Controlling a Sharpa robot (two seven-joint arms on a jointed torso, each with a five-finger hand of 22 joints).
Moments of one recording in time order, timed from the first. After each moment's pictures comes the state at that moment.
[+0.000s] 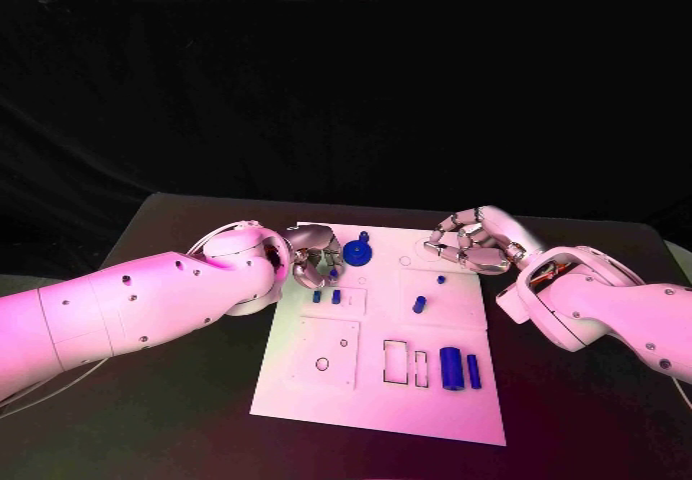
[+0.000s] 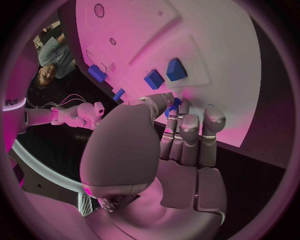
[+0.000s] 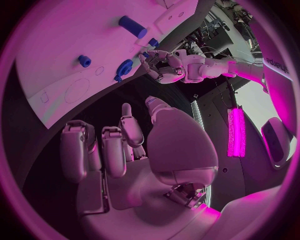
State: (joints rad) left arm 1.22 -0.72 -0.02 1.46 -1.40 -0.09 -0.19; left_hand 1.46 -0.27 0.62 0.14 0.20 0.91 0.17 0.32 0.31 0.96 0.12 0.36 0.16 1.28 0.05 1.34 0.84 0.12 1.11 0.14 1.27 1.11; right arm 1.25 -0.93 -0.13 1.61 -0.98 -0.55 0.11; right_hand 1.21 -0.12 0.18 0.29 0.31 0.86 0.12 0.43 0.53 1.32 0.05 1.26 1.26 1.47 -0.02 1.51 1.31 0.04 1.46 0.09 1.40 1.31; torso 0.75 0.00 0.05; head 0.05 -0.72
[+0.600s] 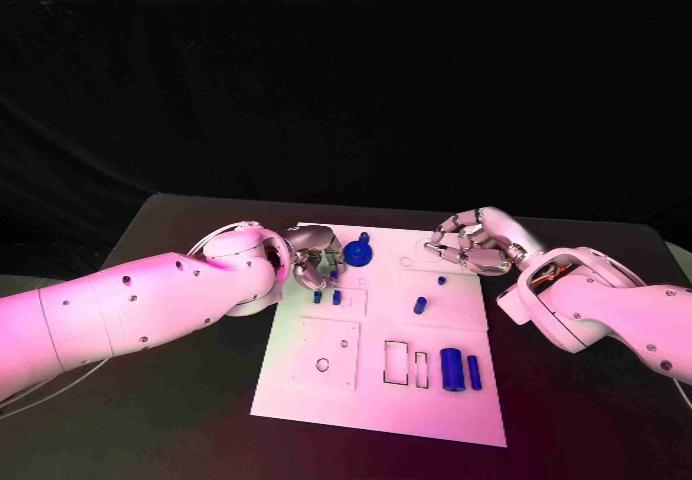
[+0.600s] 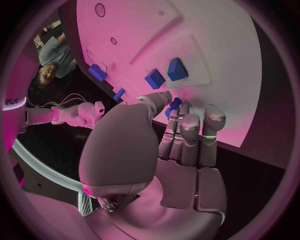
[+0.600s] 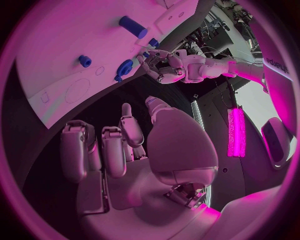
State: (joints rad) left arm 1.22 -0.72 -0.02 1.46 -1.40 -0.09 -0.19; left_hand 1.44 -0.28 0.59 0.15 0.20 0.86 0.15 0.28 0.29 0.92 0.13 0.36 0.15 1.28 0.05 1.34 0.82 0.12 1.10 0.15 1.26 1.10; right arm 1.25 -0.93 -0.13 1.60 -0.98 -0.55 0.11; right_hand 1.21 -0.12 0.18 0.29 0.31 0.86 0.12 0.43 0.53 1.32 0.05 1.26 1.26 1.47 -0.02 1.51 1.31 0.04 1.46 0.09 1.40 1.31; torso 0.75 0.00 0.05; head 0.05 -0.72
